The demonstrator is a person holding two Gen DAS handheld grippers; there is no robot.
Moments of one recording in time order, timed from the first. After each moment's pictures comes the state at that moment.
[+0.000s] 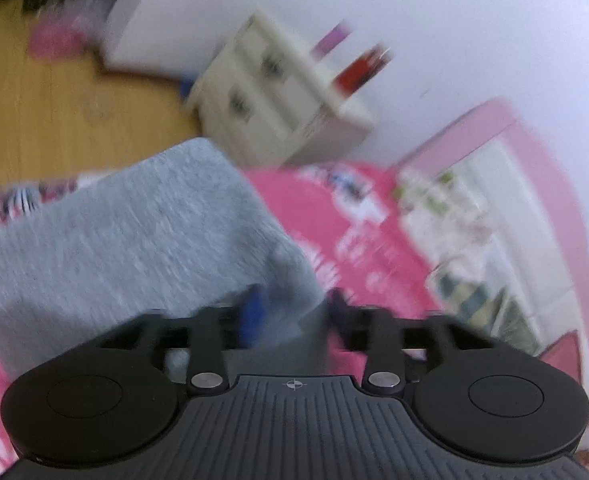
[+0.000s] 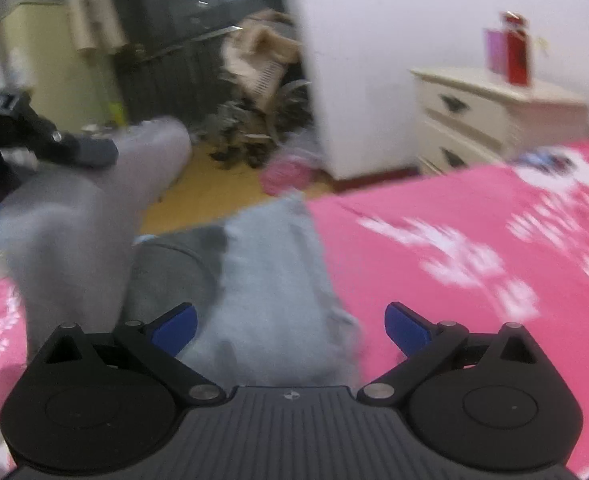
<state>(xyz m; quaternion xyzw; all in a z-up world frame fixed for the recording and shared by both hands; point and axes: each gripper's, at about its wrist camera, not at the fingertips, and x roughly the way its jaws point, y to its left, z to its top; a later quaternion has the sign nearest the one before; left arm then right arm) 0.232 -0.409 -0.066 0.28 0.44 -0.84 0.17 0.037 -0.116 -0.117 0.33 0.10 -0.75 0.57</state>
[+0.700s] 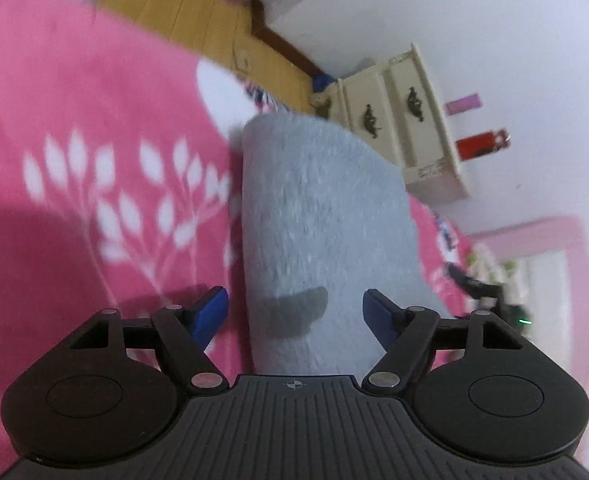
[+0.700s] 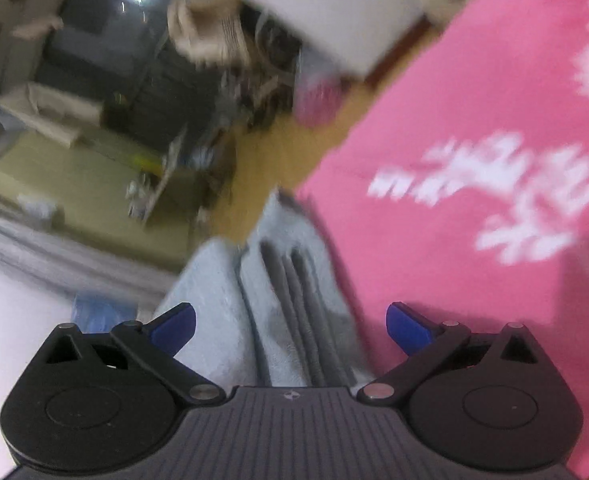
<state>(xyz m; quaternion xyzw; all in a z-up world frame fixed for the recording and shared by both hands) 0.387 -0.421 -0.153 0.20 0.61 -0.73 0.24 -0.081 -0.221 -0.163 0.59 -0.09 -0.56 0.57</state>
